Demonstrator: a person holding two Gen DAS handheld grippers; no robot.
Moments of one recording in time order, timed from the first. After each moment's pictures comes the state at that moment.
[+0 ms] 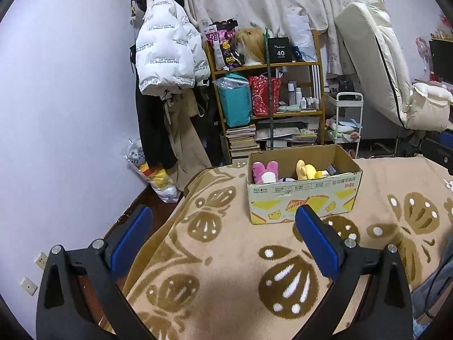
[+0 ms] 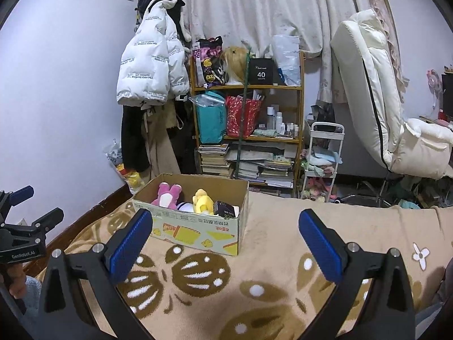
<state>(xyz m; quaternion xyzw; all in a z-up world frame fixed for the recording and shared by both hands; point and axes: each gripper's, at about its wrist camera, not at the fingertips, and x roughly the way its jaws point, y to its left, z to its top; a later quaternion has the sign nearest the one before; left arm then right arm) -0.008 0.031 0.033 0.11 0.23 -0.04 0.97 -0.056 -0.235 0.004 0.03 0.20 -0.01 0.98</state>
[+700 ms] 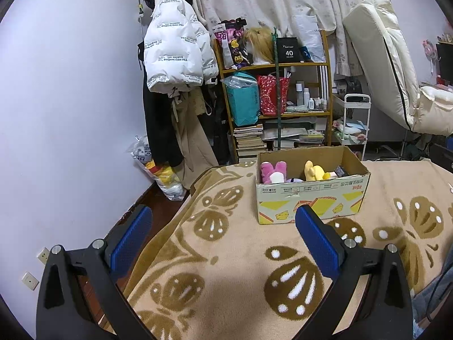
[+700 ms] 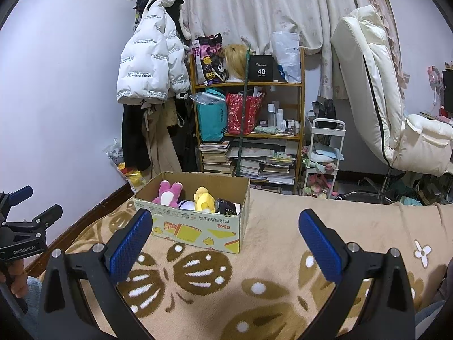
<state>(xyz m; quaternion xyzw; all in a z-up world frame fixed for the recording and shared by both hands) -0.004 0.038 0.034 0.10 0.23 -0.03 0.97 -0.056 -0.235 0.003 0.03 0.21 -0.01 0.98</state>
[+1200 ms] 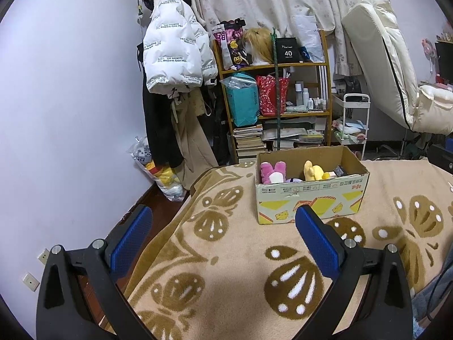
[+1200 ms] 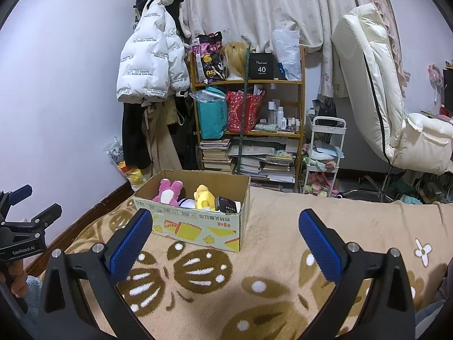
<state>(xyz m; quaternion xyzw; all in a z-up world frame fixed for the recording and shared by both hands) -0.003 0.038 0.033 0.10 0.23 -0.03 0.97 -0.058 -0.234 0.002 0.03 0.21 -0.01 0.98</state>
